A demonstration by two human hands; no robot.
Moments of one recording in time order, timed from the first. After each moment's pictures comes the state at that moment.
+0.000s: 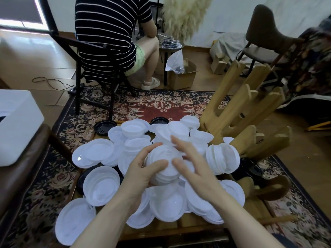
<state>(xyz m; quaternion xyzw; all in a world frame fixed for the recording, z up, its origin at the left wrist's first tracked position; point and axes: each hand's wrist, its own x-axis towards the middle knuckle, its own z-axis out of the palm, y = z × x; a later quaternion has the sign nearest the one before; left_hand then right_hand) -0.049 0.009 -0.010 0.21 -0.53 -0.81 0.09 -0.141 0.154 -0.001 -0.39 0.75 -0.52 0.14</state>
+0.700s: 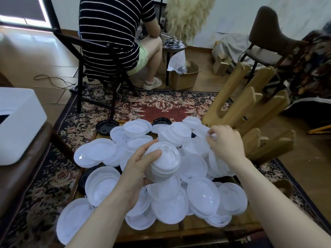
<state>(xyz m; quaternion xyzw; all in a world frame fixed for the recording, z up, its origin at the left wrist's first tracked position) -0.054 -0.006 -0.006 0.24 -0.52 -0.82 0.08 -0.252 0.168 0.003 -0.26 0.96 -0.09 -0.12</state>
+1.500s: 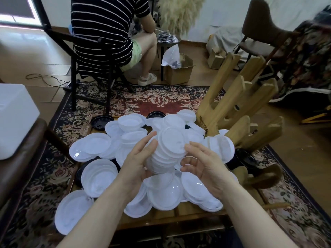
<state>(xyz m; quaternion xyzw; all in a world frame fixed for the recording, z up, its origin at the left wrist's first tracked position) -0.052 0.009 -0.007 0.20 -0.52 -0.83 0.07 -0.132 0.172 0.020 -0.06 0.59 -0.73 0.34</state>
